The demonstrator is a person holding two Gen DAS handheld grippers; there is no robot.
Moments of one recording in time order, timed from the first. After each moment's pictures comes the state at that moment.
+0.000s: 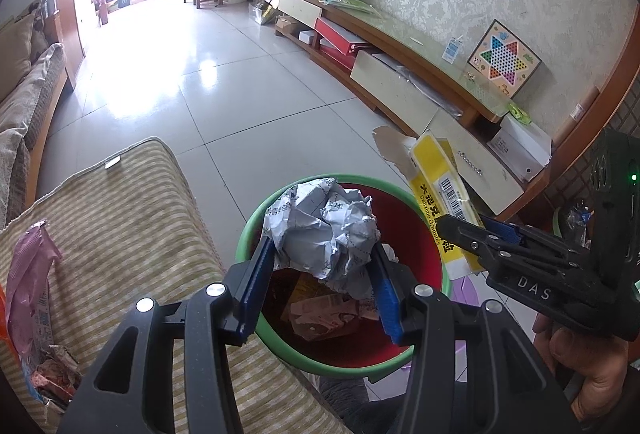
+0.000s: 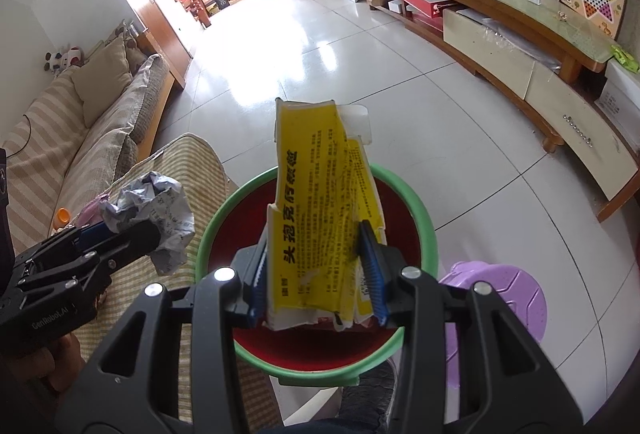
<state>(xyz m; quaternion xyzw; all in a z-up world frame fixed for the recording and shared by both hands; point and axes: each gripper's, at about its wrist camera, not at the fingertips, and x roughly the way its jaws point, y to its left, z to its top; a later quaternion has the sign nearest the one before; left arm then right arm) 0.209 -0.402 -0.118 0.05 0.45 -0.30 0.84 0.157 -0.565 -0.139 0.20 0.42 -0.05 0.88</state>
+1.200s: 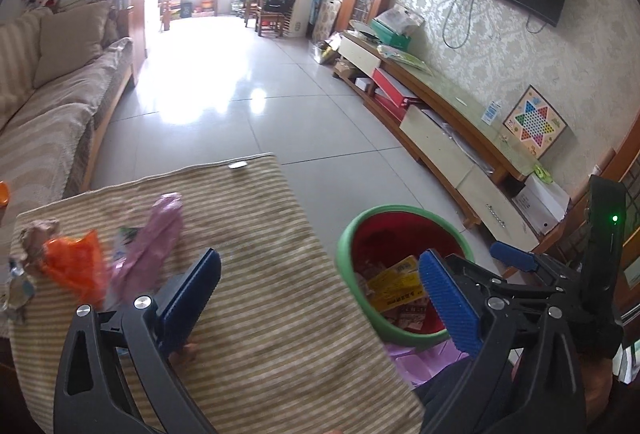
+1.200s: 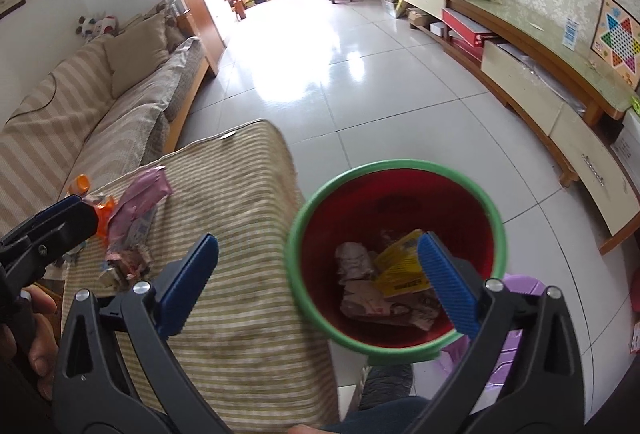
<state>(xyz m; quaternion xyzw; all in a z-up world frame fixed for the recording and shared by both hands) 0.179 -0.253 -0.056 -0.02 0.40 -0.22 0.89 0.158 -0.458 -0.096 0.14 0.41 -0.01 0.90</state>
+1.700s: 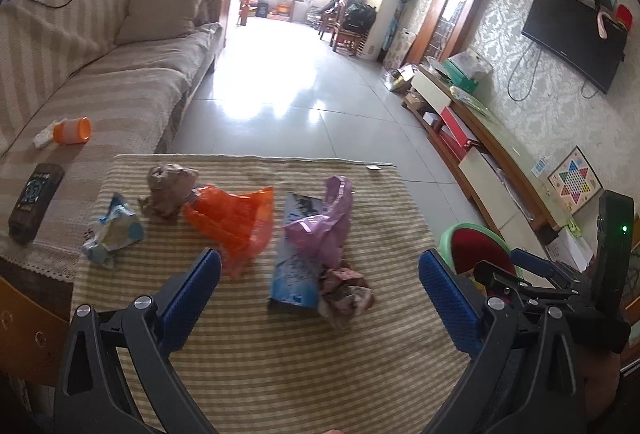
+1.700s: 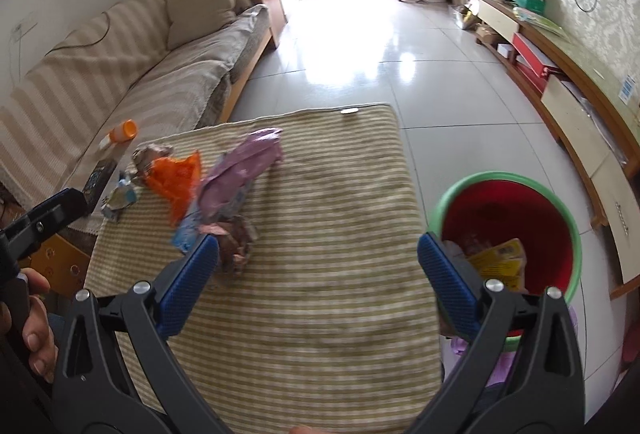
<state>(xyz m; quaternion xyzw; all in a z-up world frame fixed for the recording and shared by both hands) 0.153 -0.065 -0.056 -0.09 0.39 -0.11 0.91 0.170 -0.311 -0.081 0.07 0.43 0.08 0.90</state>
